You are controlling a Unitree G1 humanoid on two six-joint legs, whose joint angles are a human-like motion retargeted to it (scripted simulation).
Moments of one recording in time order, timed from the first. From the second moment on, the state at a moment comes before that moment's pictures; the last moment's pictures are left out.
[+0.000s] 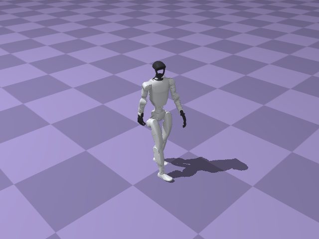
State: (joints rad) left arm -0.12 0.21 0.35 1.37 0.70 -0.31 -0.06; right arm 0.25 -0.09 -0.48 1.70 -0.88 -0.17 -0.02; waist -0.30 0.00 -0.11; left_leg -0.03 -0.09 0.20 0.08 -0.25 0.15; right_leg -0.42 -0.04 0.06 0.07 0.03 0.06
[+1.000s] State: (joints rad) left arm 0.35 0.16 0.54 1.68 0.91 -0.16 -0.01; right arm -0.18 -0.13 -0.38 1.41 -0.80 -0.35 0.13; waist -0.12 -0.08 -0.18; left_leg -0.50 -0.04 0.32 0.08 0.01 0.19; right_leg 0.07 0.08 0.09 0.11 -0.08 -0.12
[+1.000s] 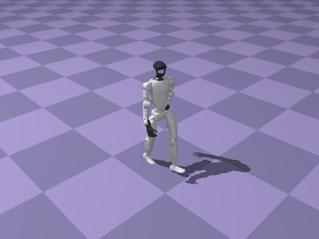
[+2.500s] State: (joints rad) left arm 0.29 0.14 0.52 1.69 0.93 -0.13 -0.03; right arm -0.16 -0.12 -0.33 1.40 -0.91 -0.36 0.08; waist -0.13 -0.07 -0.12; left_leg -0.52 0.01 0.36 0.09 -0.03 0.18; right_leg 0.05 0.10 0.14 0.10 -0.12 -0.20
